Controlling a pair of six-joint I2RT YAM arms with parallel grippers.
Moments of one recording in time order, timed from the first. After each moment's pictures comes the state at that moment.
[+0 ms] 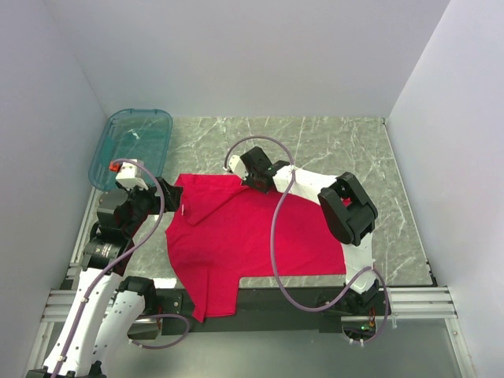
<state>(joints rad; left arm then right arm) -0.16 0.57 0.66 -0.32 0.11 -0.33 0.70 2.02 1.43 -0.37 0.22 -0.55</state>
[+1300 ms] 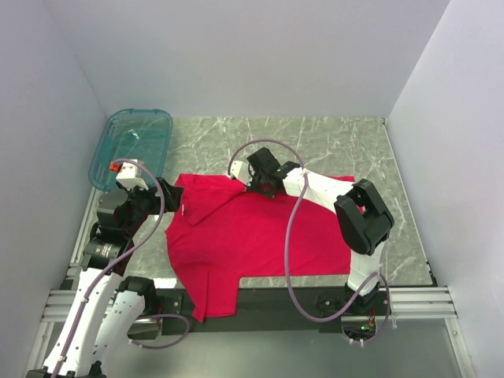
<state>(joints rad) -0.16 0.57 0.66 -0.32 0.12 -0.33 0.70 1.87 1.33 -0.44 0.09 -0.65</state>
